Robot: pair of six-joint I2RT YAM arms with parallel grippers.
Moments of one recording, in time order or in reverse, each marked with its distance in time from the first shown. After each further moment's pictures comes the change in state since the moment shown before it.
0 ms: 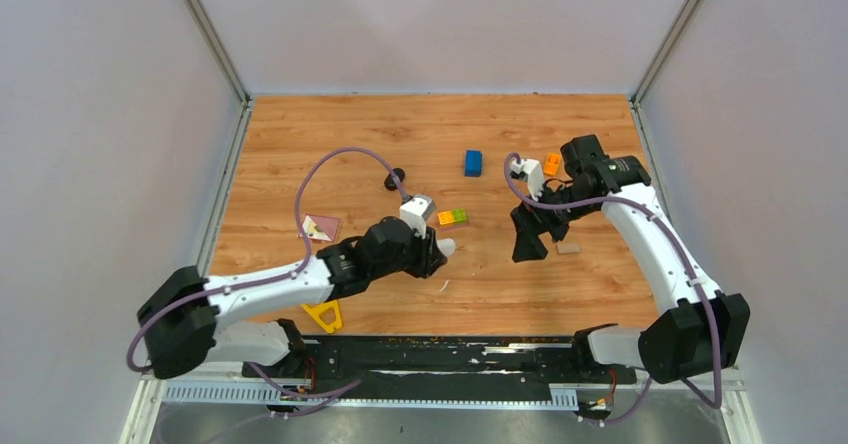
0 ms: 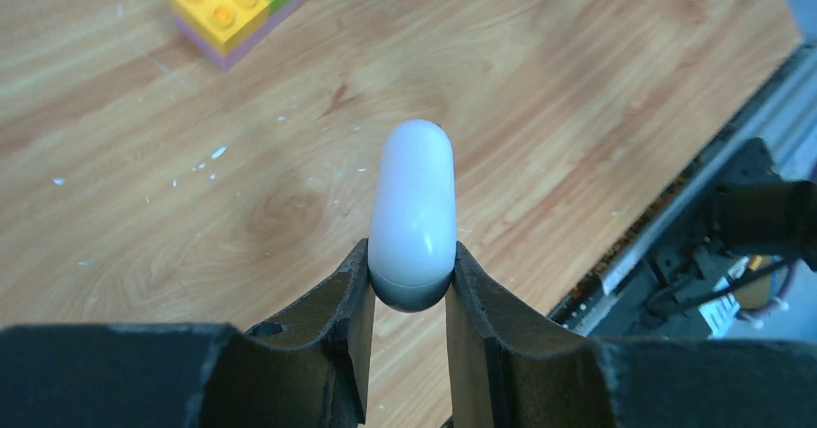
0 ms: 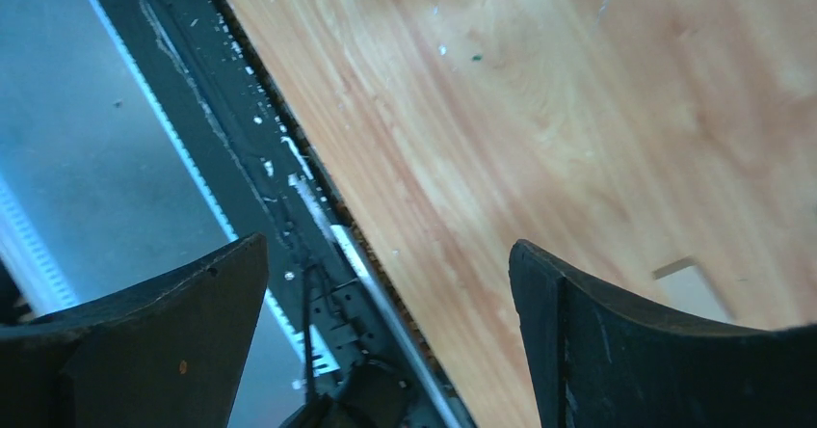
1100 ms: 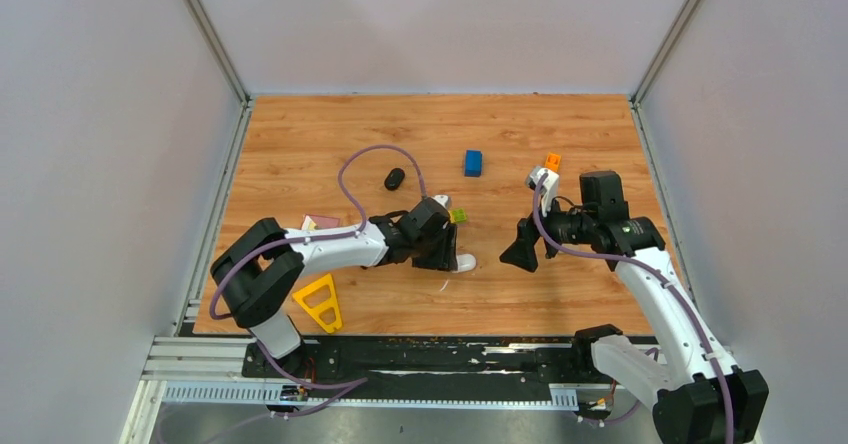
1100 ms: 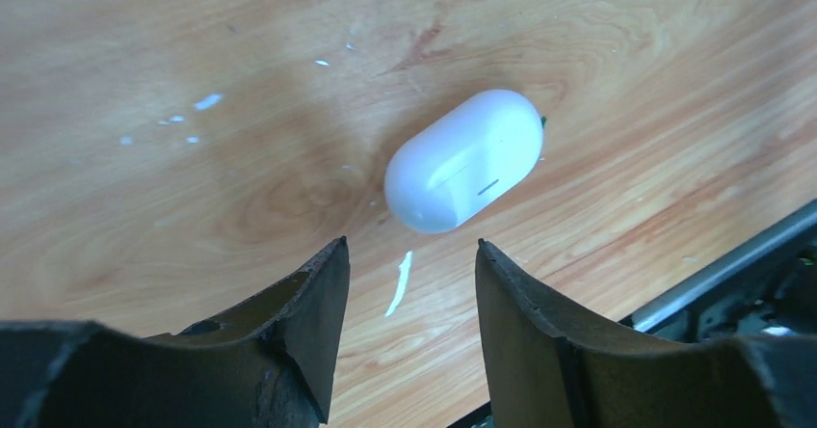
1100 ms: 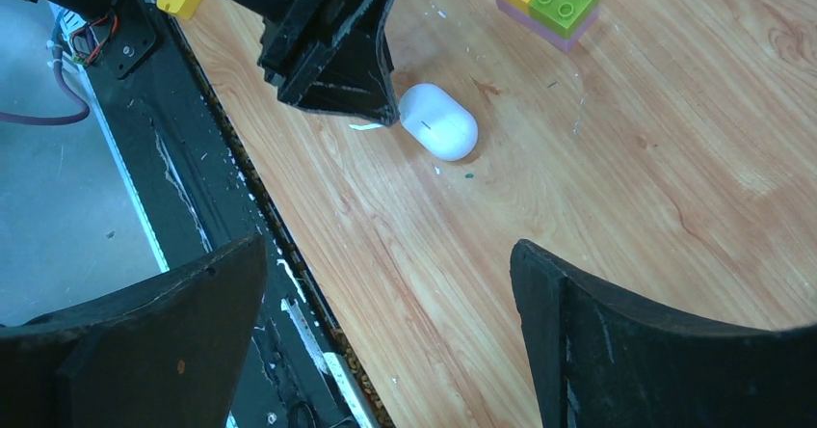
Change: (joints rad) left arm 0.084 0.499 0.278 -0.210 0.130 -0.258; right arm -0.040 -0.332 -0.413 0.518 -0.146 0.299
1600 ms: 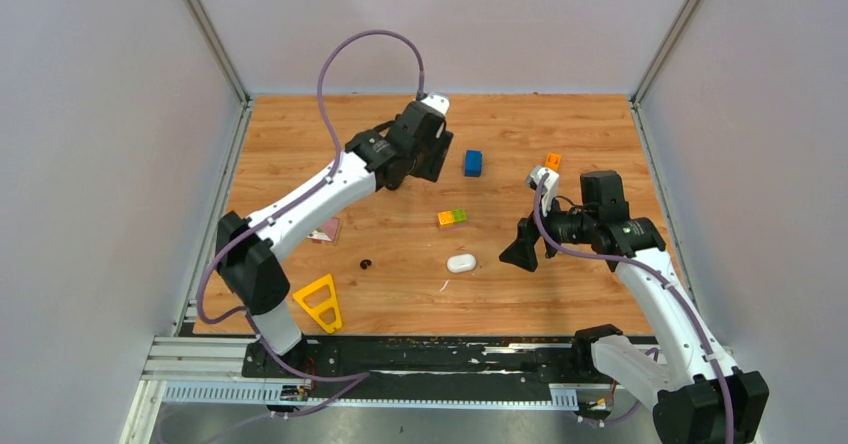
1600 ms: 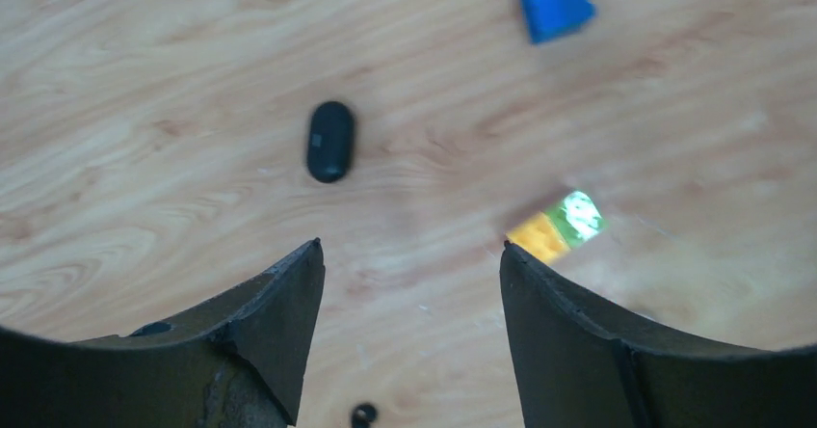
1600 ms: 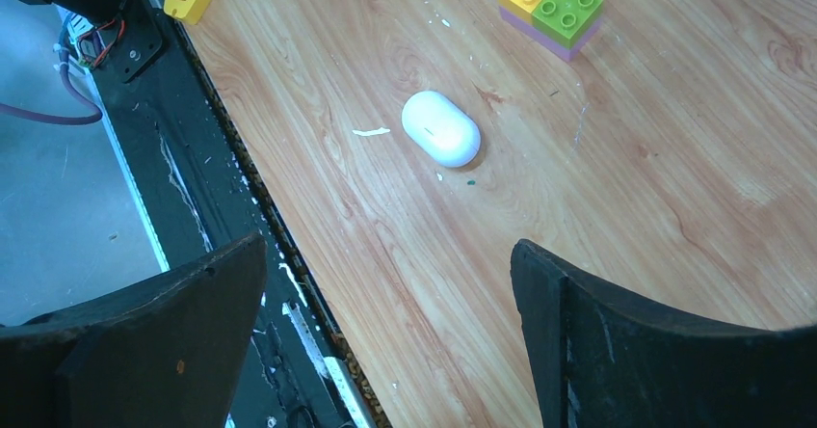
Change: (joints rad) left arm 0.149 0.019 0.698 -0.549 -0.389 0.531; right arm 0.000 -0.004 -0.002 0.013 -0.013 0.004
